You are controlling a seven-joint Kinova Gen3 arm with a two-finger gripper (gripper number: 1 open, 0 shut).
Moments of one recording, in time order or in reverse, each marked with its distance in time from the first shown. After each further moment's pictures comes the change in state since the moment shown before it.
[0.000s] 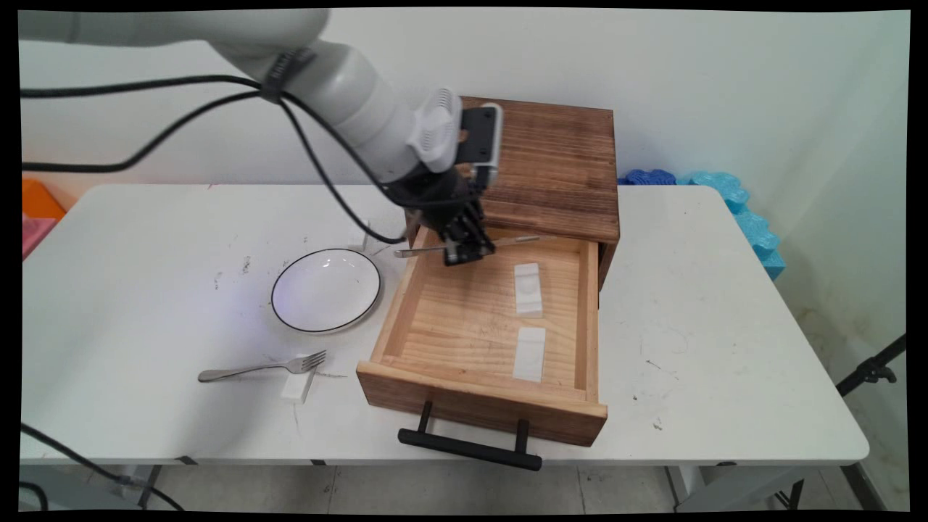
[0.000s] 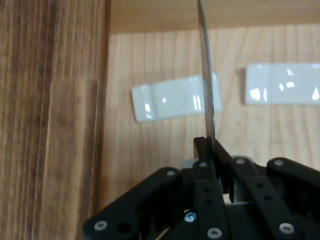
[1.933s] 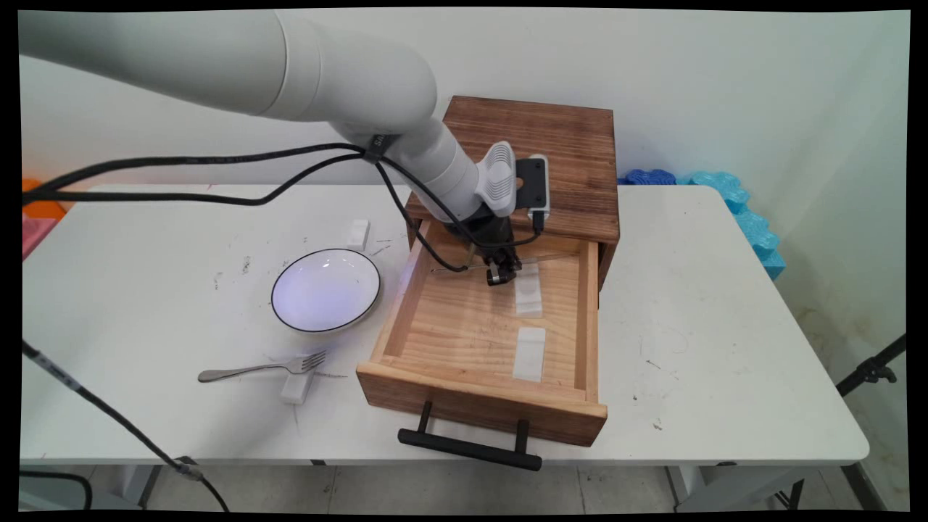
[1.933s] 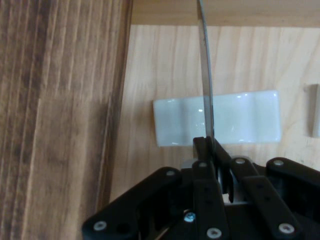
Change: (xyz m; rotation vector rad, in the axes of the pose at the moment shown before) arm 0.016 -0.011 0.100 0.051 -0.063 -0.047
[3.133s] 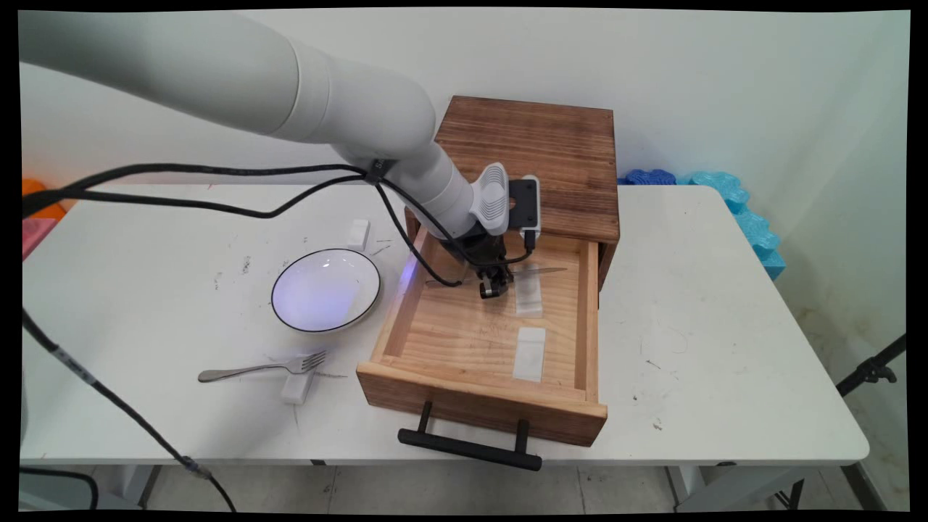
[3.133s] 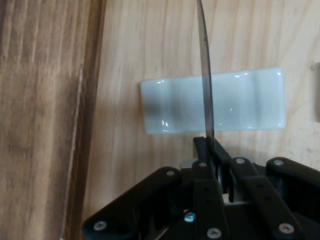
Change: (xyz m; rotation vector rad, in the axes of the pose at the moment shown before) arm -0.015 0.006 0.024 -0.007 -0.021 -0.001
